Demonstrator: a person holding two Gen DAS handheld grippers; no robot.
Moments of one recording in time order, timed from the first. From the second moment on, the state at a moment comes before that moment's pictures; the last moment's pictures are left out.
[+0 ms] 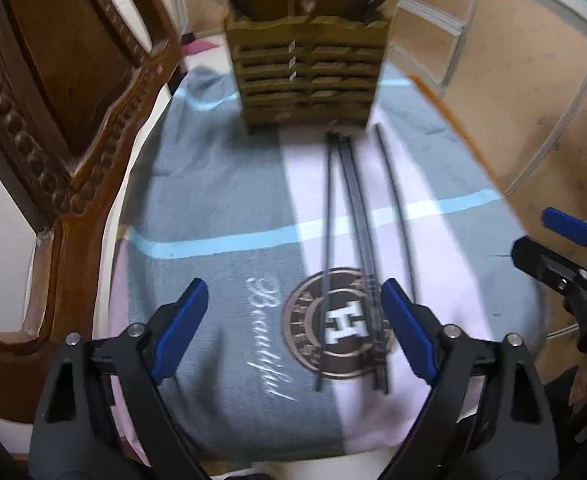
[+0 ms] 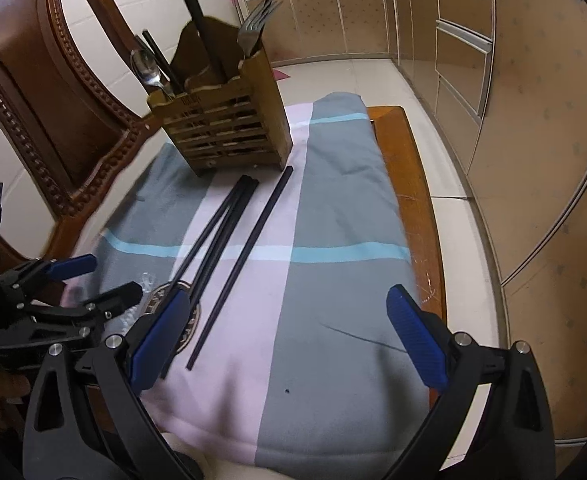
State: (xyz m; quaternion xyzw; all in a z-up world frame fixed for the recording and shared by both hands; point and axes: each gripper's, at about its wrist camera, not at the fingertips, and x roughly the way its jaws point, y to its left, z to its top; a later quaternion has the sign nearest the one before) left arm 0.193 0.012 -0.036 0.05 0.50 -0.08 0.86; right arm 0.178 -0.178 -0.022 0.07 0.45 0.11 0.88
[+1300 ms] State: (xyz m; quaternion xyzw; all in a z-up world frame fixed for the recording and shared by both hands) left arm 0.146 0.031 -0.071 -0.01 0.56 -0.05 0.83; right arm 0.170 -0.148 -0.067 -0.09 0.54 0.19 0.82
